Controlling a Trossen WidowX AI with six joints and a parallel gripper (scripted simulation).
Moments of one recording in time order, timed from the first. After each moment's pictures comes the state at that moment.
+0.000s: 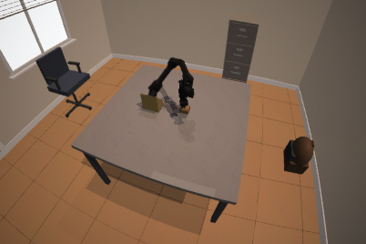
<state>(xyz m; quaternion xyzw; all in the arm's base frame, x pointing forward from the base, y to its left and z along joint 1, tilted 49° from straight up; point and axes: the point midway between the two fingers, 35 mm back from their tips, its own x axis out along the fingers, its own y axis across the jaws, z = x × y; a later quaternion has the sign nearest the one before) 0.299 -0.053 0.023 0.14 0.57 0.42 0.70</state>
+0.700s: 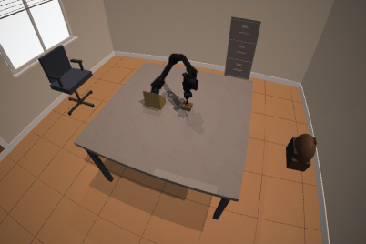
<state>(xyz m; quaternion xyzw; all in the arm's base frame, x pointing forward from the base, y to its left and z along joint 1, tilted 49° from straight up) 0.296 -0.027 0.066 0.15 0.57 0.42 0.69</state>
